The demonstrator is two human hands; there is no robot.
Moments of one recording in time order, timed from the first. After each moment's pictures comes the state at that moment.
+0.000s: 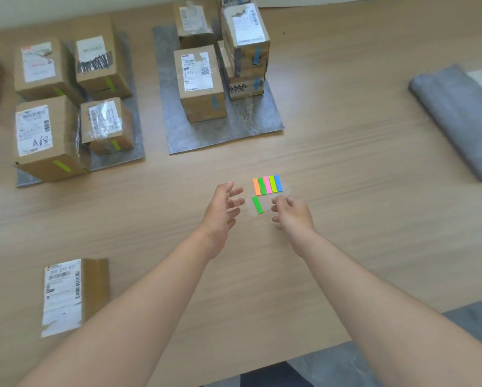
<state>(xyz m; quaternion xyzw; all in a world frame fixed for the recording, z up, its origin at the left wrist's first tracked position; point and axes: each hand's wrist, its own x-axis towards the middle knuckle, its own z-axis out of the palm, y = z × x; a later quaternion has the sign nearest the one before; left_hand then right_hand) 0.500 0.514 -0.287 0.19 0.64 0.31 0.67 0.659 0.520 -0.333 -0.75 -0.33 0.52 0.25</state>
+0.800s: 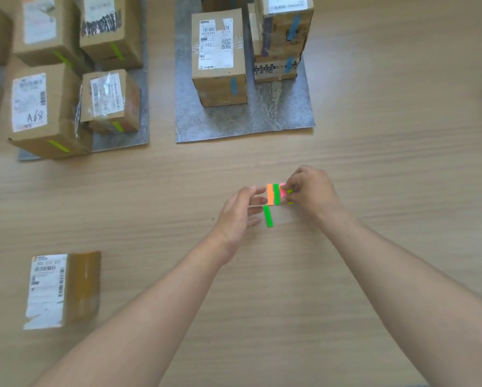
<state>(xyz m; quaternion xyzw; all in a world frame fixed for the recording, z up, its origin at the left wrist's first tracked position) 0.527 0.553 -0.318 0.19 0.65 0.35 0.64 0.694 0.652 -0.396 -0.58 -0.74 0.34 0.04</state>
